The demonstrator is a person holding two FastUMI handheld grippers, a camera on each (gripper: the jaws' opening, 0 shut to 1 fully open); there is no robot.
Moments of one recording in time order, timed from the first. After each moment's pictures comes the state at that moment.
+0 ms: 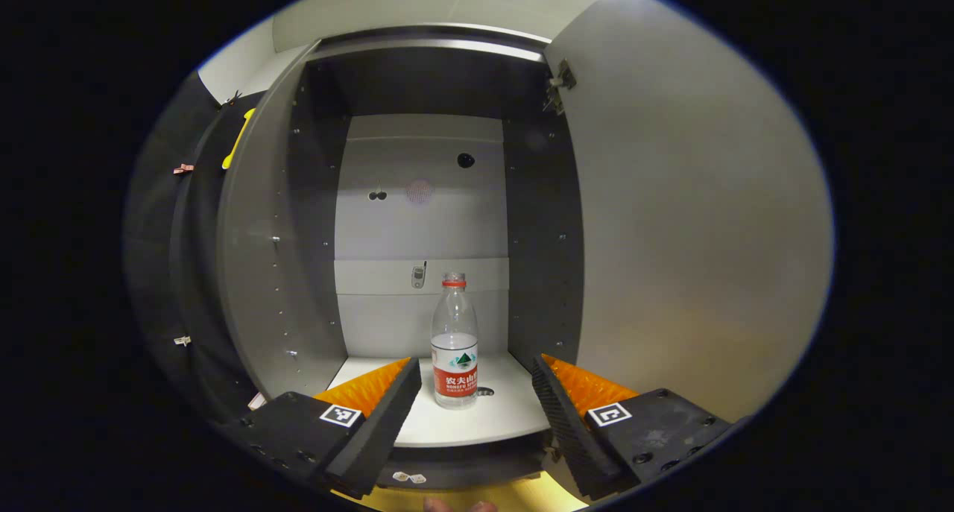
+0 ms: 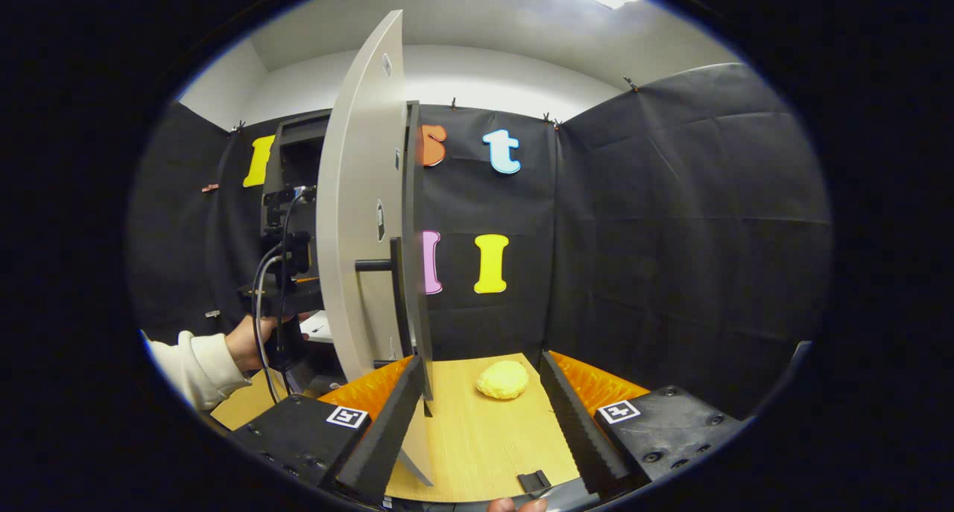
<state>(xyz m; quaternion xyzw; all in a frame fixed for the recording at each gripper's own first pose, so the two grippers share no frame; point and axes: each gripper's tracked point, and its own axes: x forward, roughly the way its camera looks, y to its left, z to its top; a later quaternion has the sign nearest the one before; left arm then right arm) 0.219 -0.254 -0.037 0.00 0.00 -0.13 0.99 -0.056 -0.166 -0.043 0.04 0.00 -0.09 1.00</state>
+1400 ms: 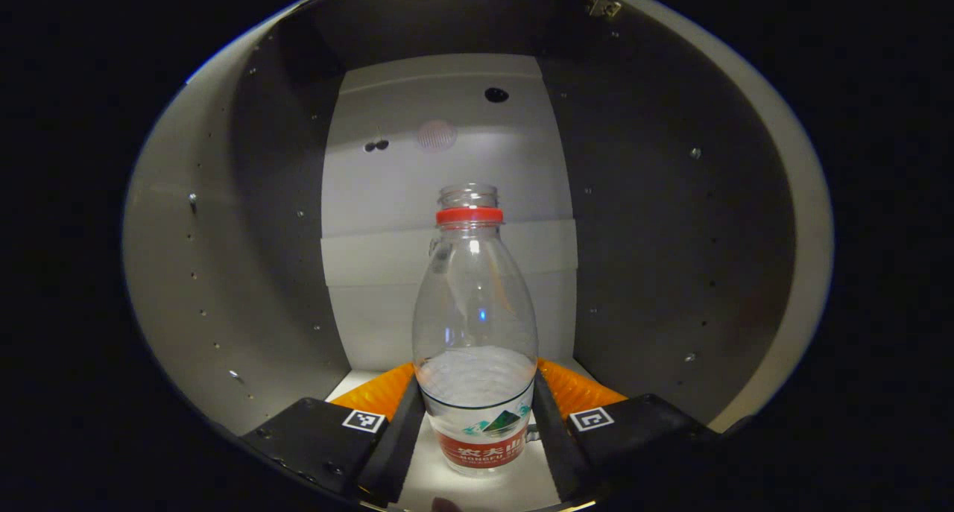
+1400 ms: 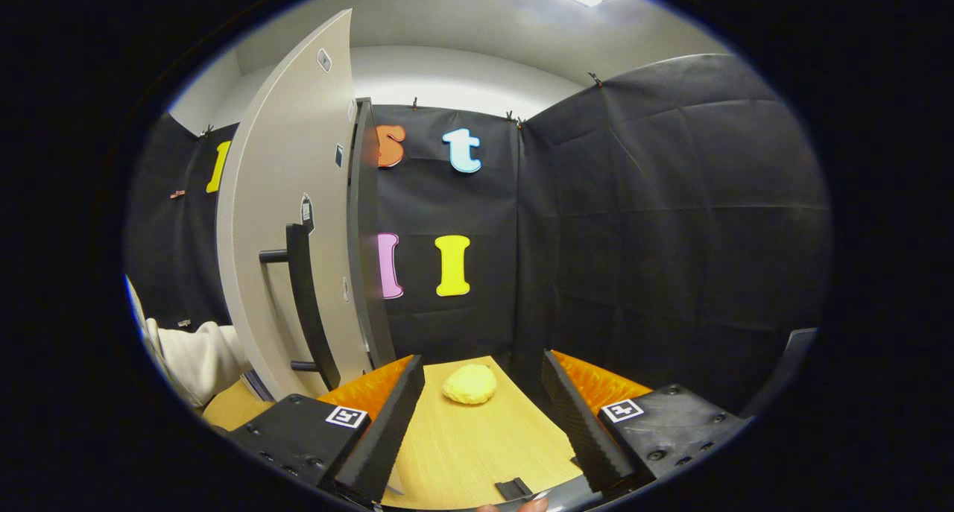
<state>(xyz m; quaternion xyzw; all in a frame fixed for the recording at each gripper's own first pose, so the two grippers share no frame) 0.343 -0.244 -0.065 0.02 0.02 -0.07 1.00 -0.044 -0.217 -0.061 0.05 0.00 -0.14 0.99</state>
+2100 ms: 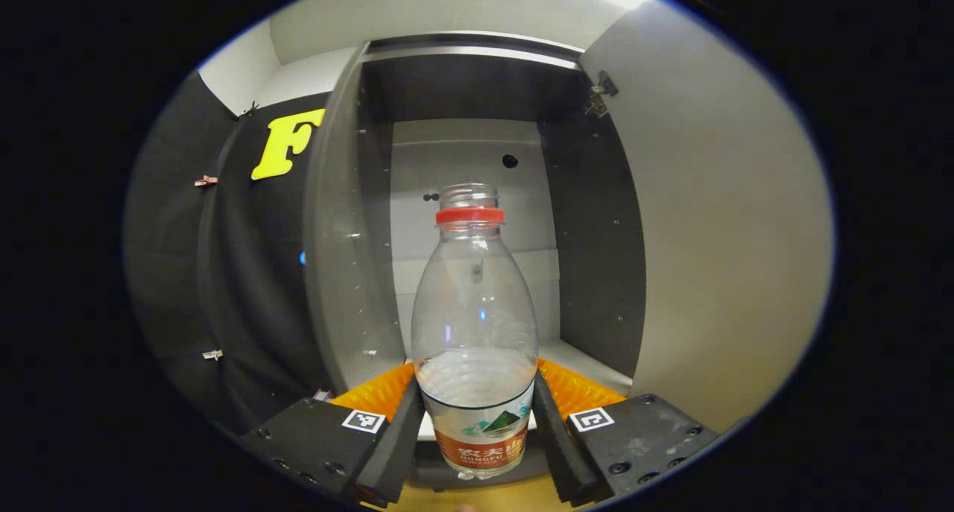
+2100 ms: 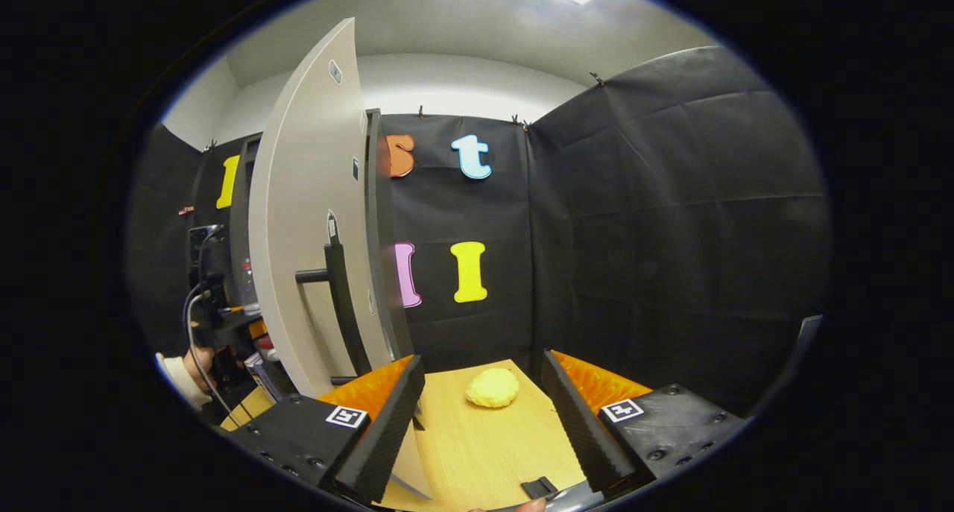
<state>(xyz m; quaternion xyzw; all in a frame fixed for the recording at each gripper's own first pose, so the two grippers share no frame) 0.162 -0.137 -0.068 0.02 -0.01 -0.10 0.99 -0.046 -0.190 -0.044 0.07 -0.01 -0.13 0.99</state>
